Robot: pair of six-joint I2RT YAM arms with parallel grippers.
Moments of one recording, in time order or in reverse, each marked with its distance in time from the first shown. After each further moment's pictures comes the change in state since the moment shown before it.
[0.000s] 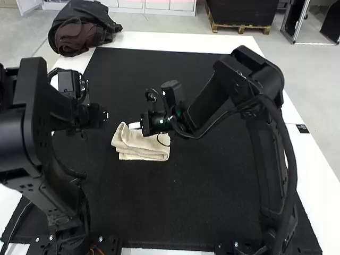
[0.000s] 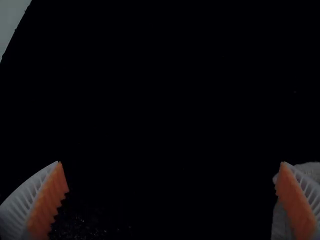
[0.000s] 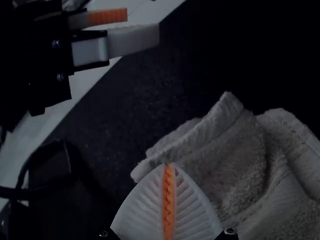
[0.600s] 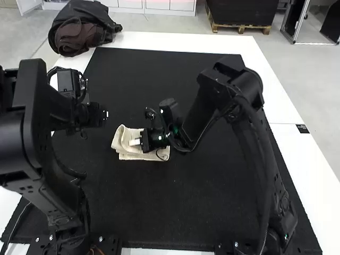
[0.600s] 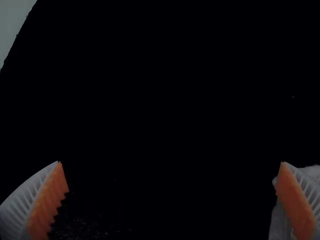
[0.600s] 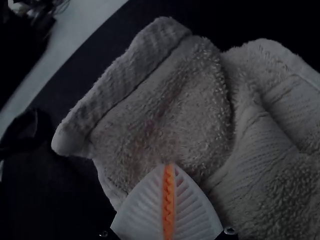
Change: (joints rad) left arm 0.000 -0.008 0.000 0.001 0.000 -0.003; right arm 0.016 0.172 0.002 0.129 -0.011 -0.029
